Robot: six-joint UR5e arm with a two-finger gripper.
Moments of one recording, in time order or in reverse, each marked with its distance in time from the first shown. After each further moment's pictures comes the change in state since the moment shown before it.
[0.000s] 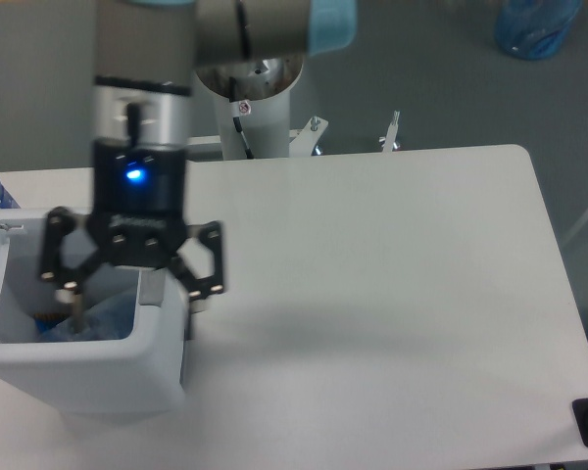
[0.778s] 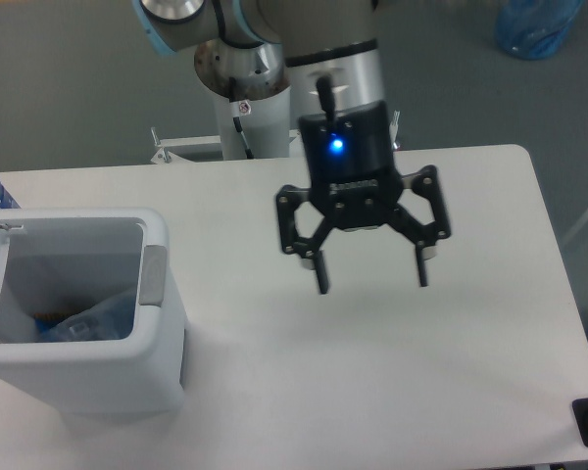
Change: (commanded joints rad) arm 0.158 0.020 -0.018 -0.224 0.219 0.551
